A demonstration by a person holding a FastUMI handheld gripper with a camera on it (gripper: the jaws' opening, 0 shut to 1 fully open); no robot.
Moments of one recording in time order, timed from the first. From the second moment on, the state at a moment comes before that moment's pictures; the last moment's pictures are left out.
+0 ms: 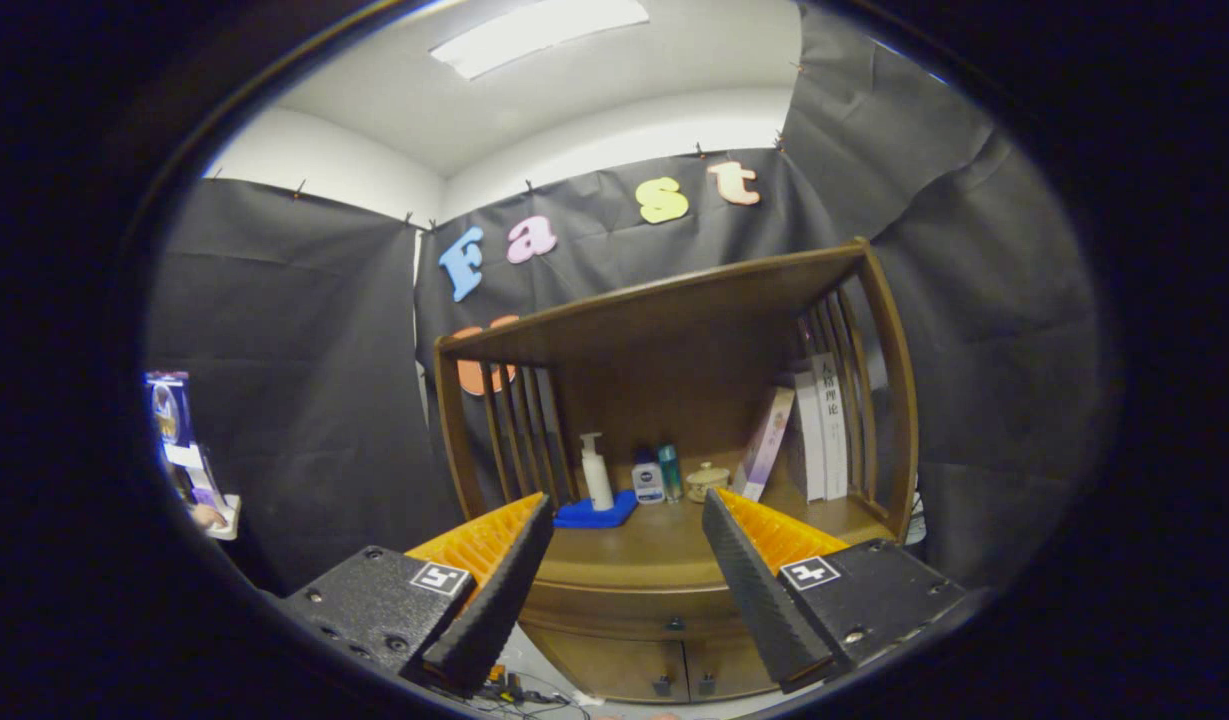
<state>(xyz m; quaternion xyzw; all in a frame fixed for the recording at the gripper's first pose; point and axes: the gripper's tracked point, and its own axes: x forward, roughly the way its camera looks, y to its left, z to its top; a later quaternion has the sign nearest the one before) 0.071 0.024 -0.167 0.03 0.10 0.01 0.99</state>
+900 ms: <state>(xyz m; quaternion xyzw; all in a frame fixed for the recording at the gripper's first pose) 0.133 -0.012 -0.412 0.00 0.24 -0.06 0.97</state>
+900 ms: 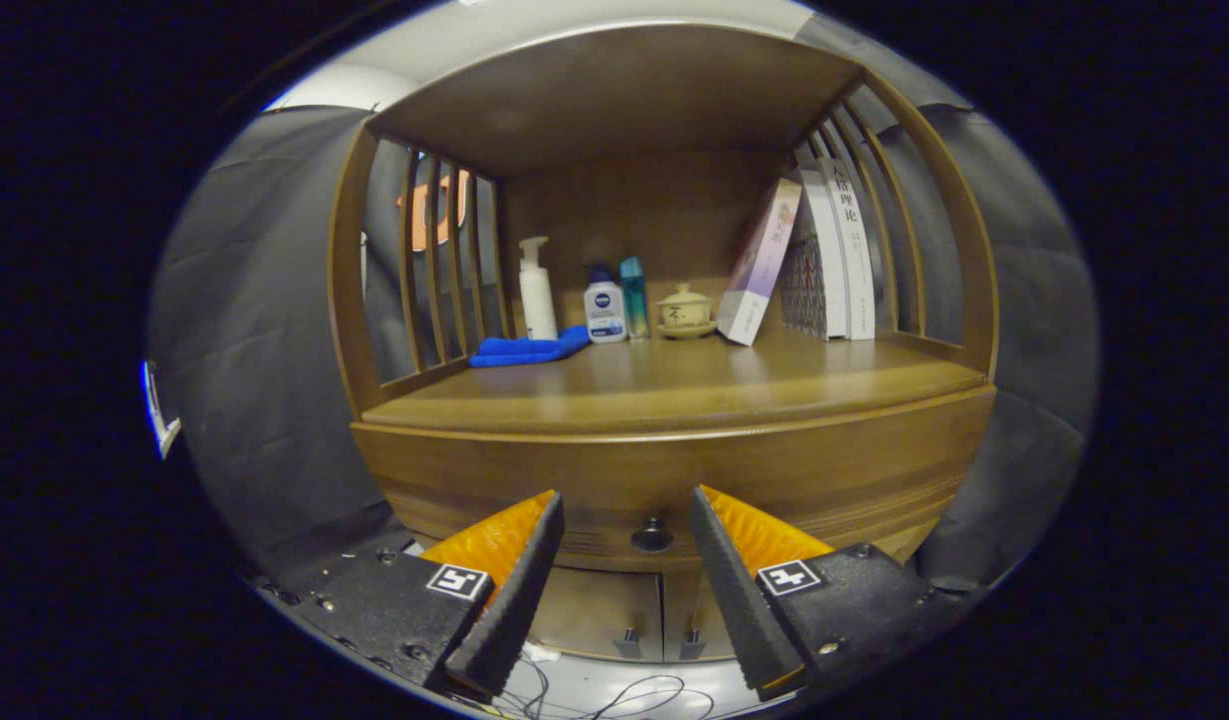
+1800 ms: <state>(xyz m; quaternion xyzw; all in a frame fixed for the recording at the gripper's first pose) 0.145 -0.029 -0.456 0.00 0.24 -0.12 0.96</state>
